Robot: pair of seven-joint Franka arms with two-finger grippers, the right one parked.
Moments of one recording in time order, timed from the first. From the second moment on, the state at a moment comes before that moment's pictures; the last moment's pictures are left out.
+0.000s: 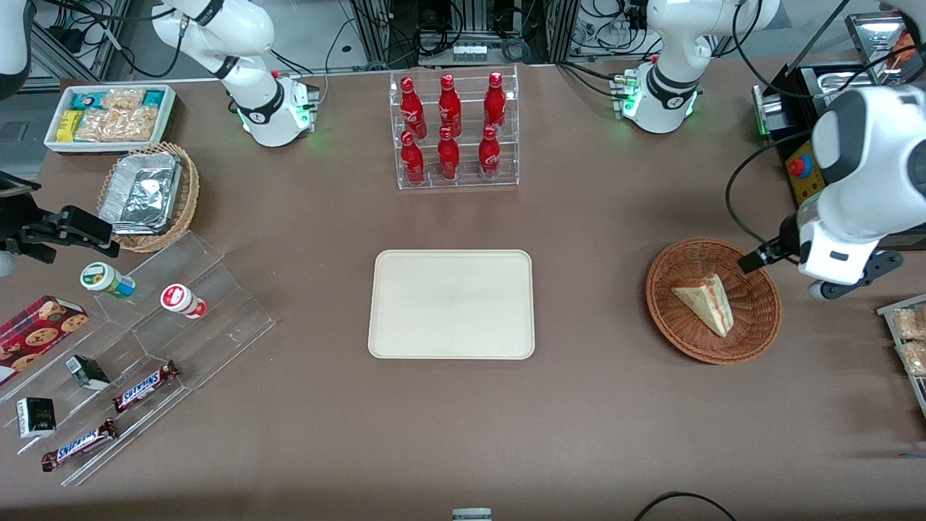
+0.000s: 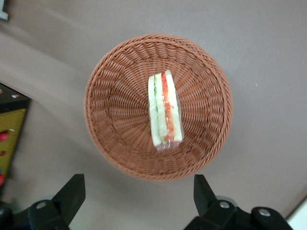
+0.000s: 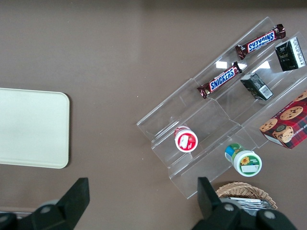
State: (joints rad) arm -0.05 0.07 0.03 -1.97 0.07 1.94 -0.58
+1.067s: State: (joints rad) arm -0.06 0.26 0.03 -2.29 0.07 2.55 -0.85
